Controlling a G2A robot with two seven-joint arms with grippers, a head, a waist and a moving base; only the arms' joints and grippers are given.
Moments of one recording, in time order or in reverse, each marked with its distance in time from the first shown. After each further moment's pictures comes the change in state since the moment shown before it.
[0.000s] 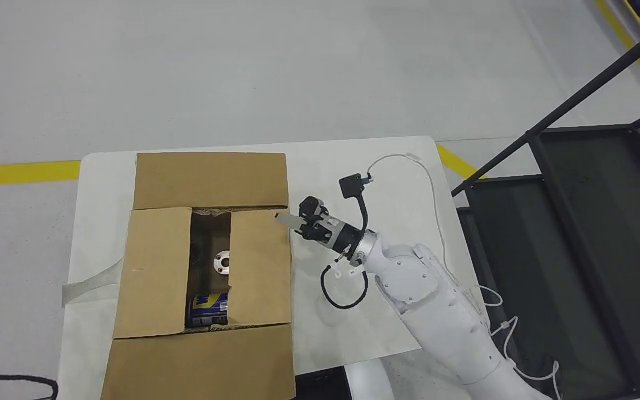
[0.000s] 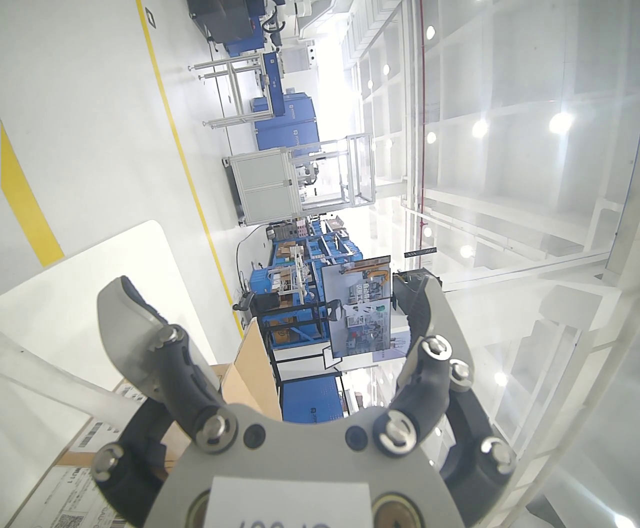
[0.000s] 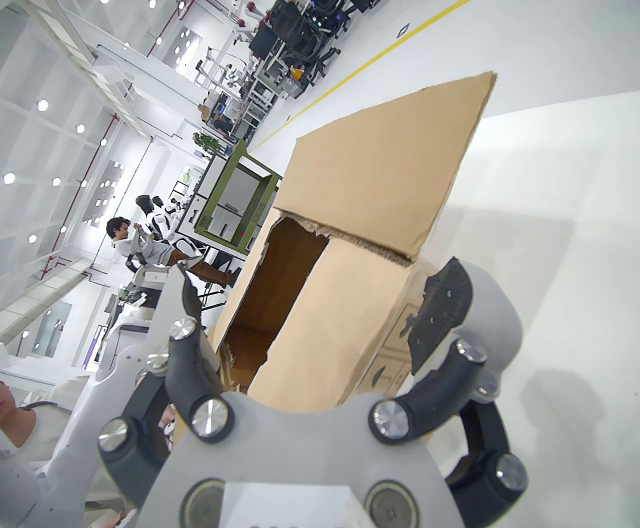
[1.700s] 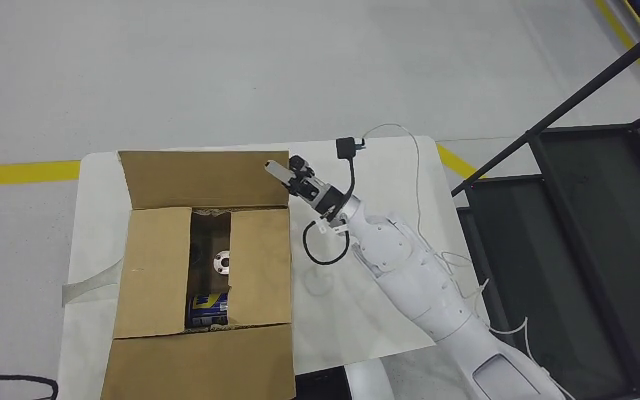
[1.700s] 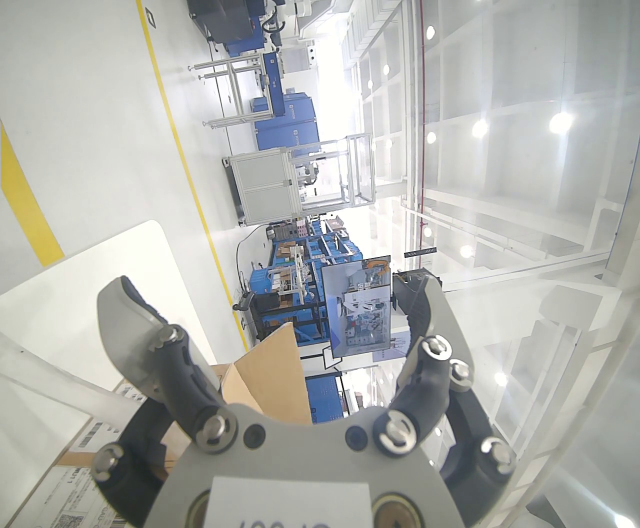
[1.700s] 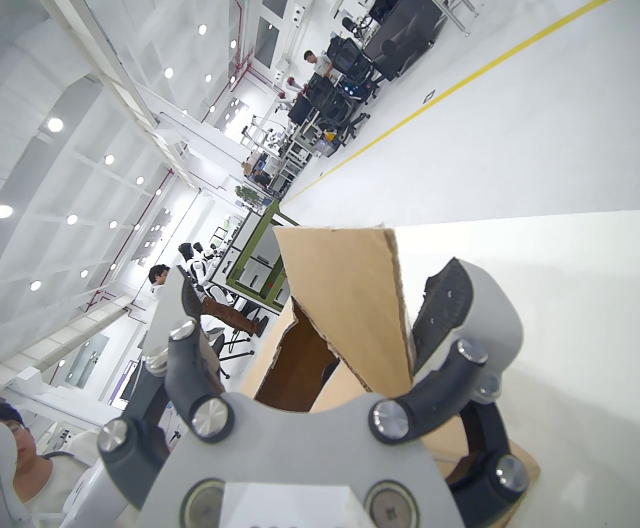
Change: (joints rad) left arm 0.000 0.000 0.000 0.000 0.000 0.000 0.000; right arm 0.199 -0.082 -0.084 0.217 0.122 -0.121 -0.182
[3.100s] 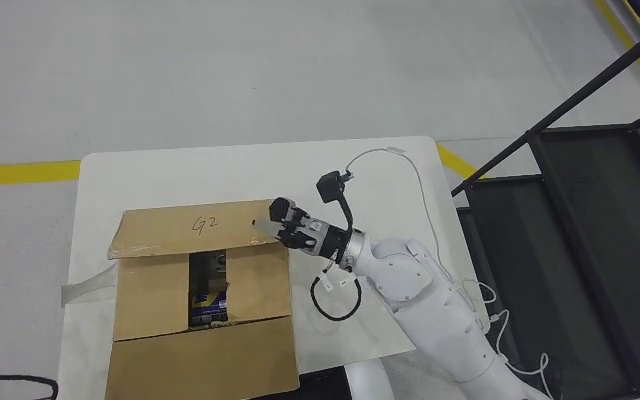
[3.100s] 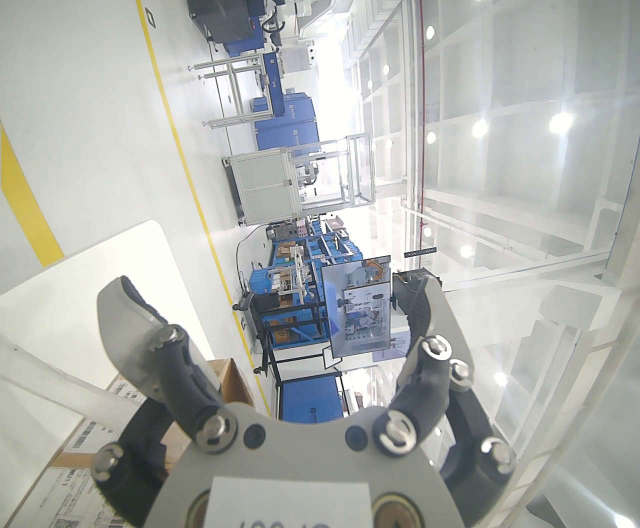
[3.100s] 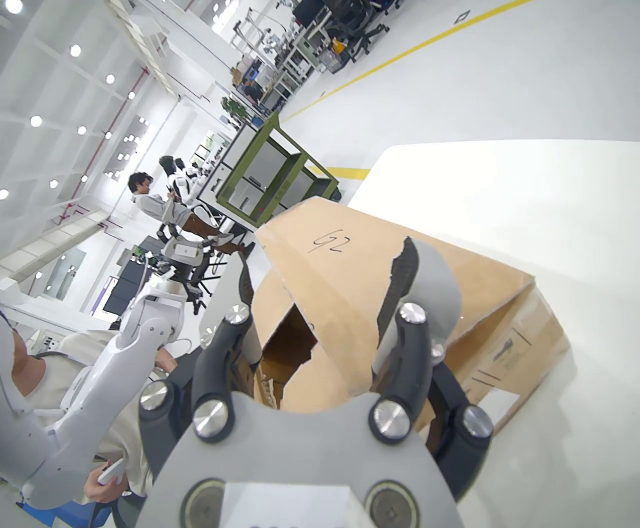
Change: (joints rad) left arm 0.000 0.000 0.000 0.000 0.000 0.000 0.000; right arm -0.209 0.054 0.071 -0.323 -0.183 0.084 0.324
